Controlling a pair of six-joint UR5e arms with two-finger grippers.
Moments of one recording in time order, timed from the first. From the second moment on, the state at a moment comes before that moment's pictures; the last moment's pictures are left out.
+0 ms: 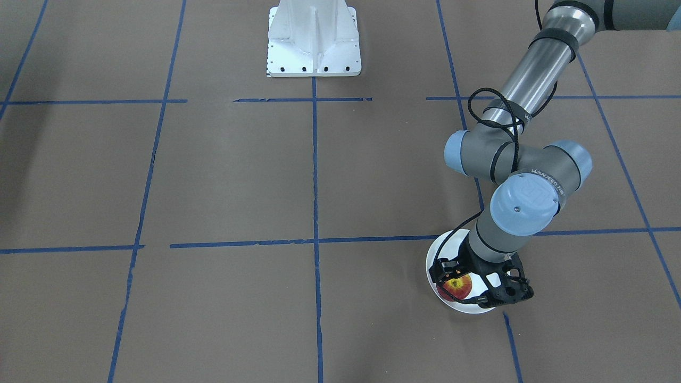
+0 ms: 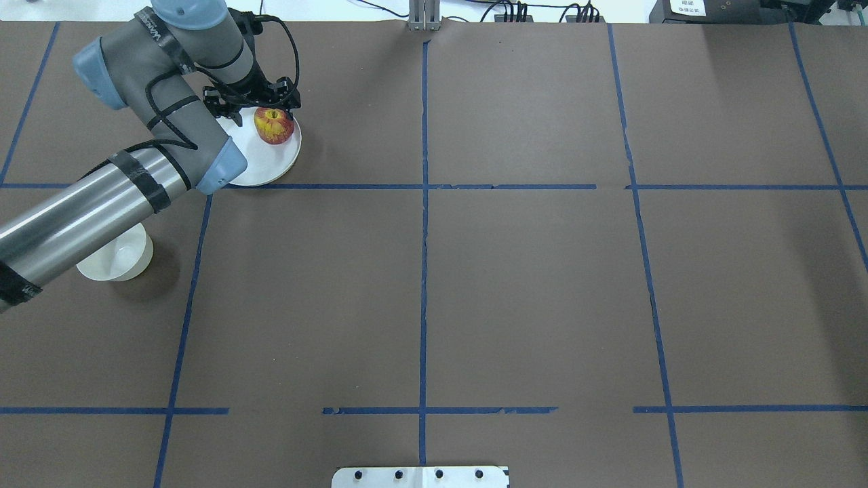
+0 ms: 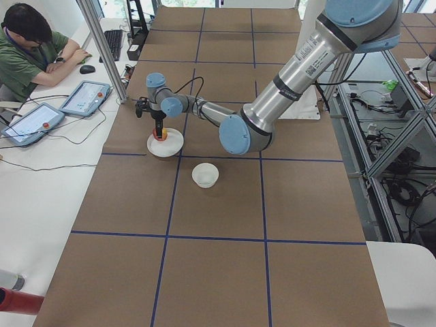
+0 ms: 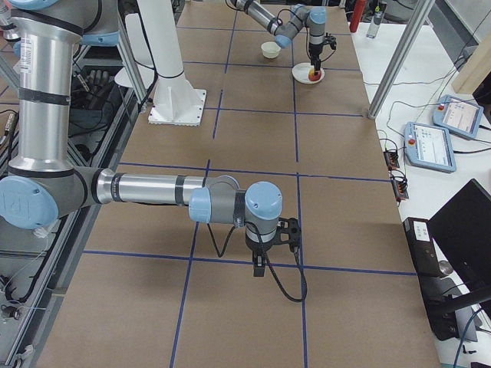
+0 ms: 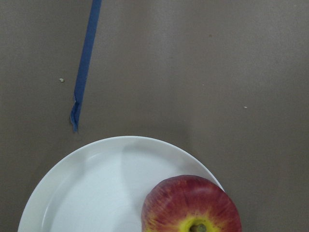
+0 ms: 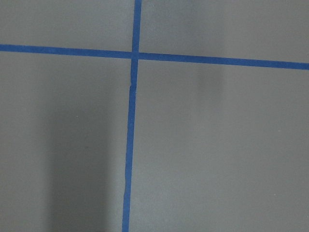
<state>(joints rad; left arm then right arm) -0.91 -2.37 -1.05 -1.96 -2.05 -1.03 1.59 -1.71 1.71 -1.58 2.30 -0.06</state>
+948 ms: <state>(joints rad) -0.89 -2.39 -0.95 -2.05 -2.05 -1.03 1.59 -1.71 1.71 -1.58 2.30 -0.06</state>
